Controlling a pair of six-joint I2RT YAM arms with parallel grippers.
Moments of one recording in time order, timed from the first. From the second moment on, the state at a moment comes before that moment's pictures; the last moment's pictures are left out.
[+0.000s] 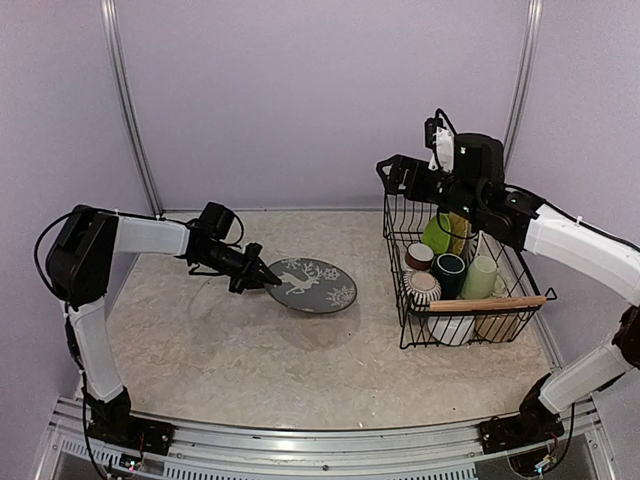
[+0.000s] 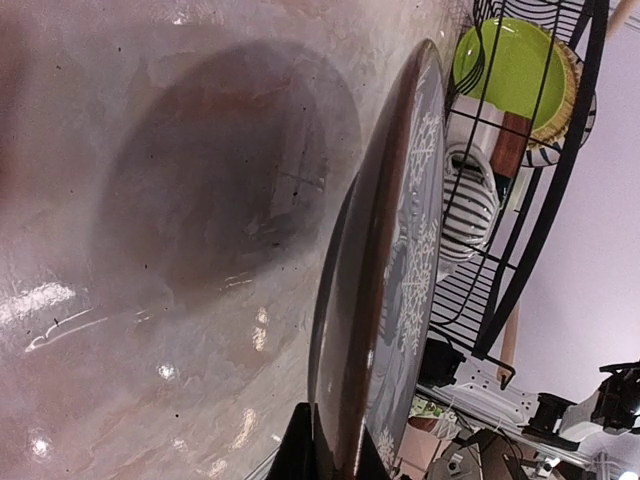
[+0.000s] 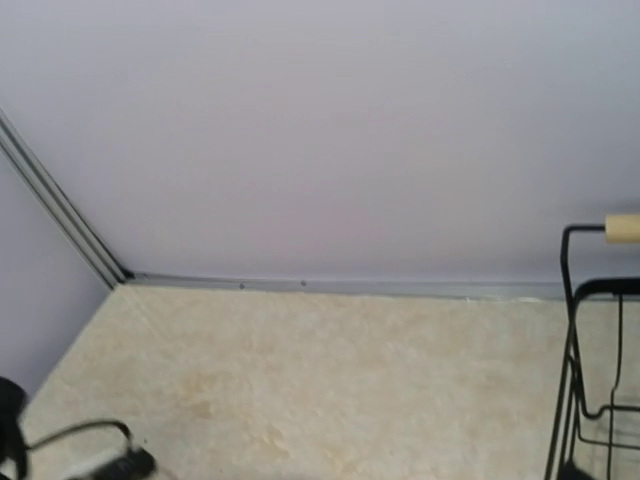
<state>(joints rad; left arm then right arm) -0.38 1.92 1.24 -0.30 0.90 -0.86 0.66 1.40 1.27 -0.04 0.17 0.39</state>
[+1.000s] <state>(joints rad) -0.49 1.99 1.29 -0.43 0.75 -0.81 0.64 1.39 1.23 -0.01 0.16 0.40</state>
